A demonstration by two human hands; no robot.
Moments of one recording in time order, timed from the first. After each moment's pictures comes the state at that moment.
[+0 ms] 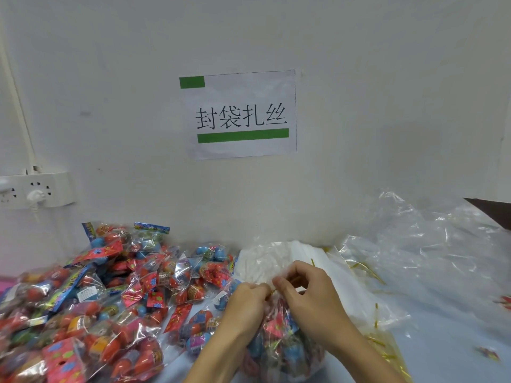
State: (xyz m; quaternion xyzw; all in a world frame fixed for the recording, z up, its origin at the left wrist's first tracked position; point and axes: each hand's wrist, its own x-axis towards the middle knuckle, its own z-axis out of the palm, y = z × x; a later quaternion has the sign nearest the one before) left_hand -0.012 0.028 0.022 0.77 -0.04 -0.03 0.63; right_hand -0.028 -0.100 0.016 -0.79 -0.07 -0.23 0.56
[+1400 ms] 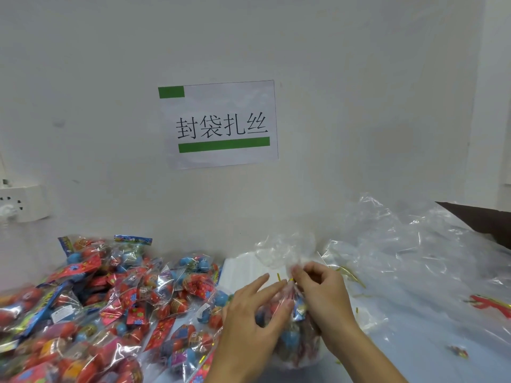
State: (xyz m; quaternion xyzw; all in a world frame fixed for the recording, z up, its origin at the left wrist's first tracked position) left_hand -0.035 0.009 0.015 0.84 -0.21 0.14 0.47; right_hand -0.021 -0.134 0.021 -0.67 0.05 -0.25 0.69
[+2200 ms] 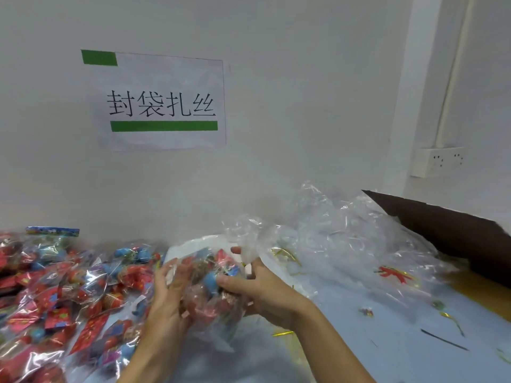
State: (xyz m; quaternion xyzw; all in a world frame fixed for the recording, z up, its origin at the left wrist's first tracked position) left_hand -0.014 0.022 0.001 0.55 -0.14 -0.04 0.82; right_hand -0.044 -0.151 0.033 -0.71 -0.04 0.04 0.70
